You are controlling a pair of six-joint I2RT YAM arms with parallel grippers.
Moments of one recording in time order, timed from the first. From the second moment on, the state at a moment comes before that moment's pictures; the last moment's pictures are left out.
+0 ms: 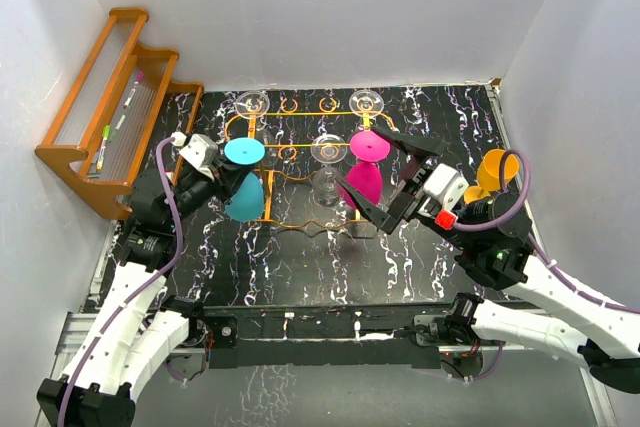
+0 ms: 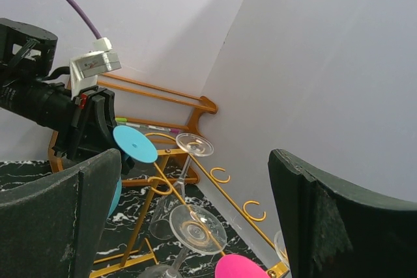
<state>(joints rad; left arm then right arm) -0.24 0.72 0.70 0.03 0.53 -0.05 0.99 0.75 0.90 0.36 -0.08 -0.45</state>
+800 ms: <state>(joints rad) -0.24 0.77 0.70 0.04 0.49 -0.06 0.99 0.73 0.89 0.35 -0.04 -0.47</state>
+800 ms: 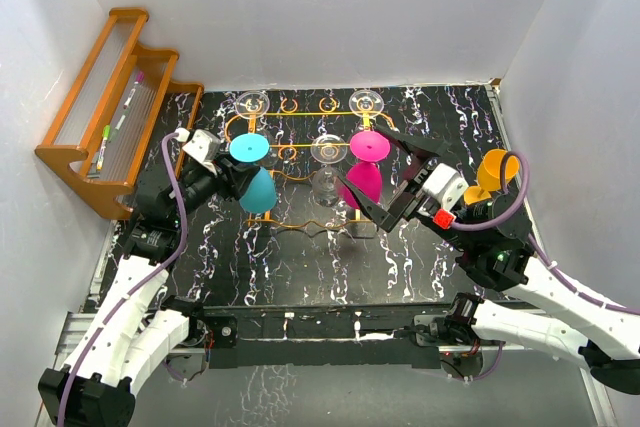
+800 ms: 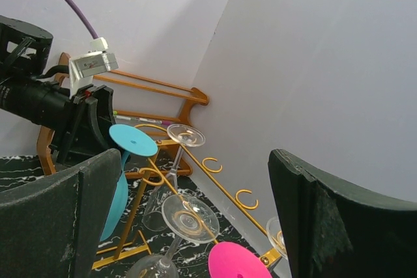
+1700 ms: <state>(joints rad) -0.24 0.63 0.88 -0.45 0.47 0.01 -0.12 1.15 1.28 -0.32 0.08 0.32</state>
